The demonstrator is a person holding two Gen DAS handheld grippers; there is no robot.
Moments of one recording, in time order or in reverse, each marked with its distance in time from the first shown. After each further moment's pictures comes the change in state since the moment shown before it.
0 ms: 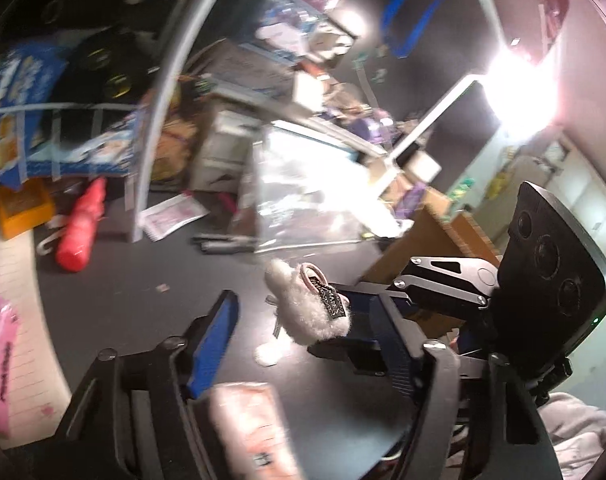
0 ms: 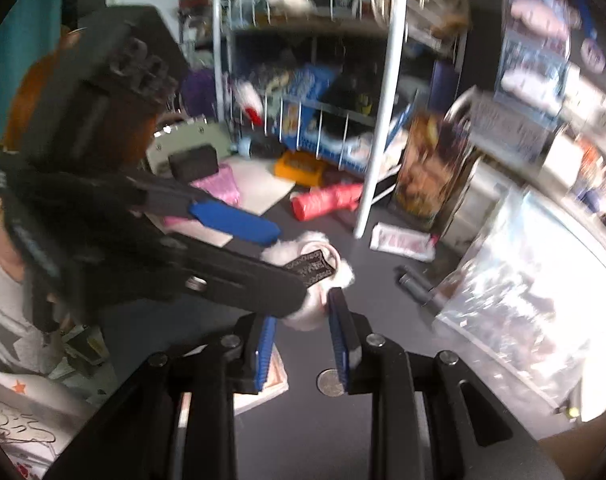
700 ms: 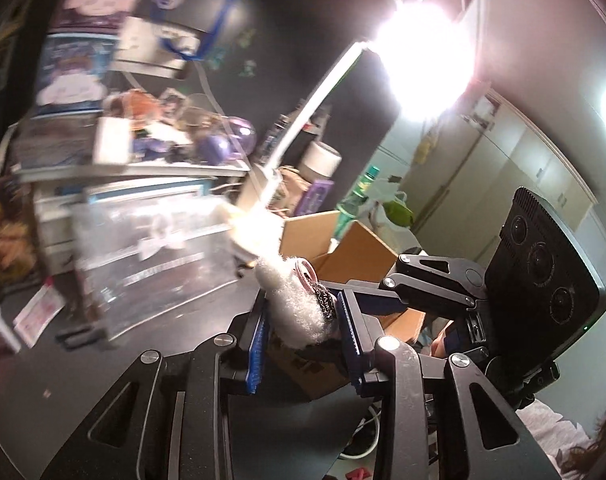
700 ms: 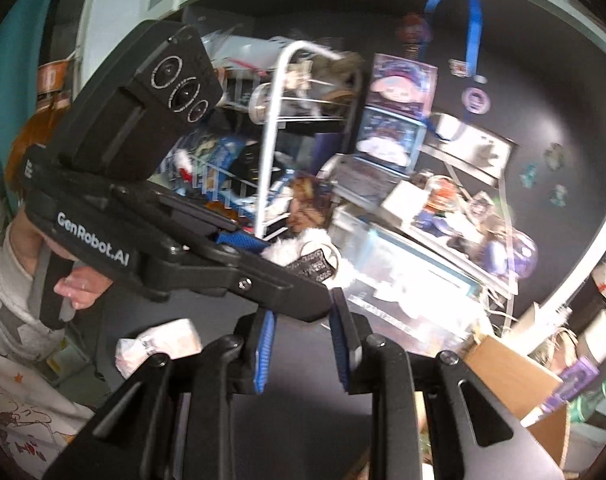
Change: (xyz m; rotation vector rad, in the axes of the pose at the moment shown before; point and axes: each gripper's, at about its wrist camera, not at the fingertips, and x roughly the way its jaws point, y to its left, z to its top) left arm 0.061 -0.136 0.069 0.206 0.072 -0.220; right arm -0.140 -0.061 -0.017 0.057 -0.103 -0.246
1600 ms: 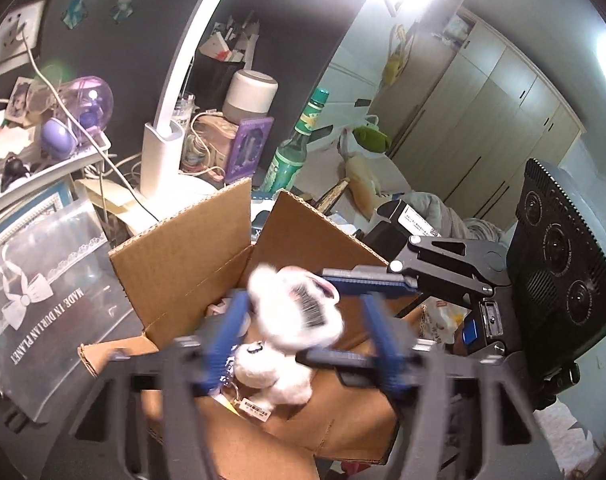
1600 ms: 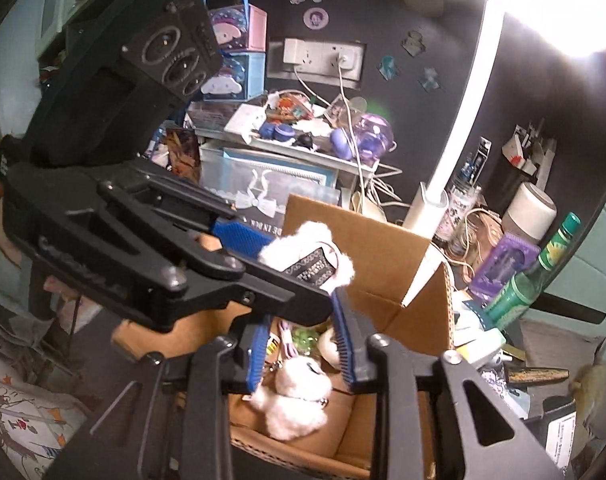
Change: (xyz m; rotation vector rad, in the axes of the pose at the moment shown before) left arm 0.153 -0.078 0.039 0.155 0.259 -0.050; right arm -0.050 -0.117 -0.075 0.242 0.178 -0.184
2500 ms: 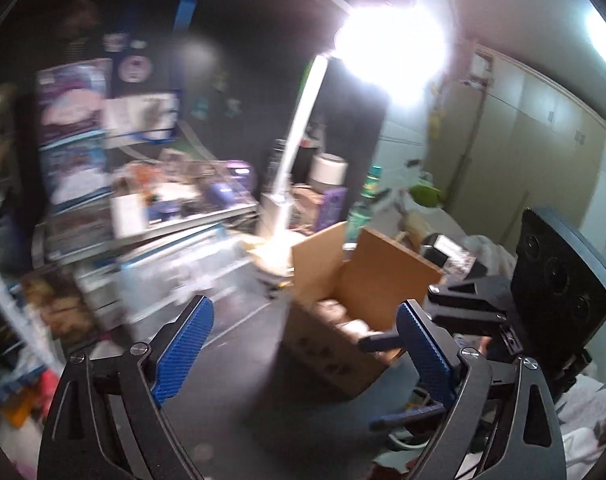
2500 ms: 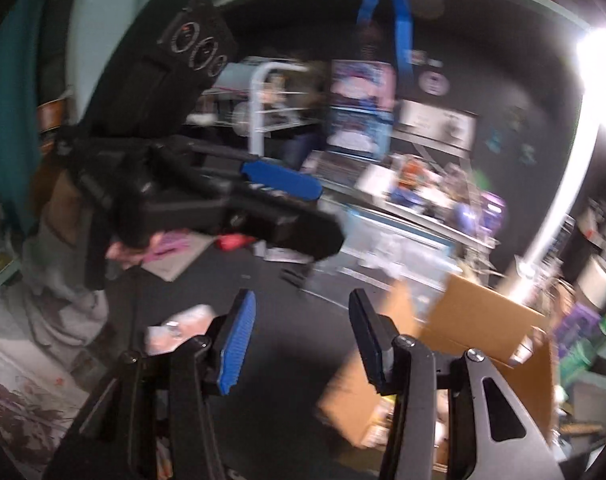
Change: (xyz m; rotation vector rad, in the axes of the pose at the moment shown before) left arm -0.184 0.017 -0.087 0.035 -0.280 0.287; right arm -0.030 0.135 0.021 -0.165 -0.179 0.308
